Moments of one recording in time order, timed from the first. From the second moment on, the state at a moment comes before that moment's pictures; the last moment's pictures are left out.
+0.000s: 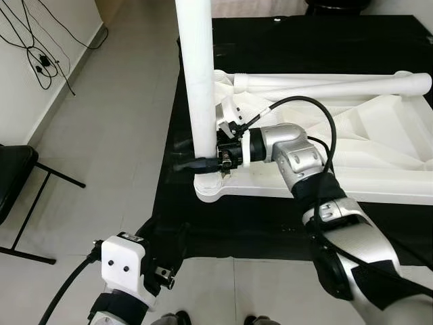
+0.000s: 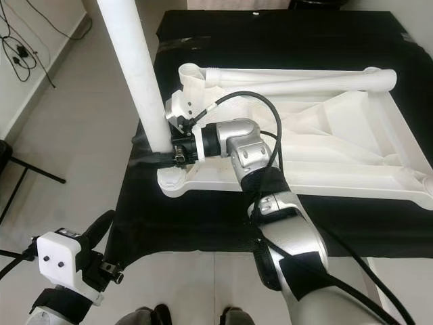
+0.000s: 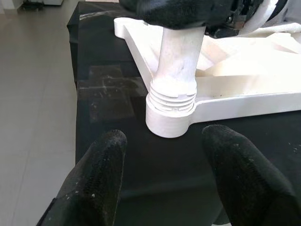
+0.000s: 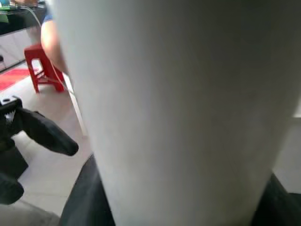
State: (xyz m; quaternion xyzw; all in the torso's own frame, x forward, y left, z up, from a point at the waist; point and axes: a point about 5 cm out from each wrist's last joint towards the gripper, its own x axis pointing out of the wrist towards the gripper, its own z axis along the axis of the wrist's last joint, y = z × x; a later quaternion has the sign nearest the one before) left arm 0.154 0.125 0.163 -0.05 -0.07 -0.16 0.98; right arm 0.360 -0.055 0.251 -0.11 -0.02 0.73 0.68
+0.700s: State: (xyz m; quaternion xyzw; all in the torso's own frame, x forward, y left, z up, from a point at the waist) left arm 0.159 0.126 0.165 -0.04 -0.08 -0.16 0.98; right arm 0.325 -0.062 0.218 -0.07 -0.08 0.30 0.95
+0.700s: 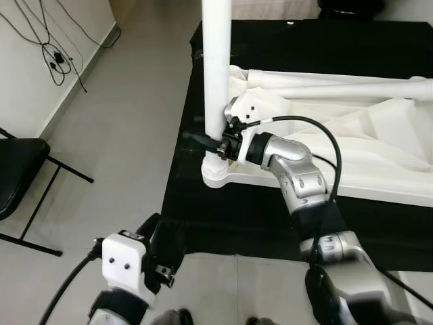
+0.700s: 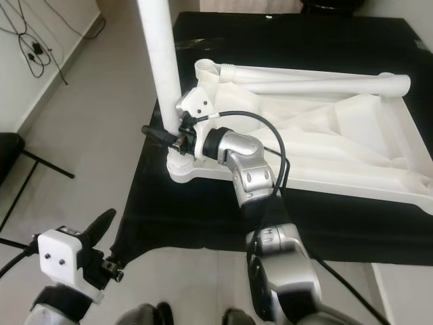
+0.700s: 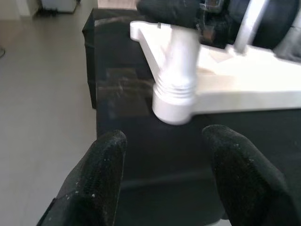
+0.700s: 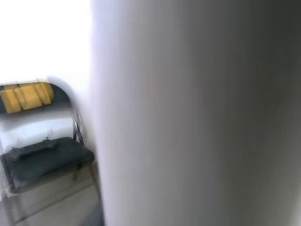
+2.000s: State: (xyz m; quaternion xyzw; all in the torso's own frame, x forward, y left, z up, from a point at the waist) left arm 0.158 0.125 0.165 -0.05 -0.08 -0.16 0.98; right arm 0.355 -0.041 0.262 -0.12 -0.04 0.72 0.69
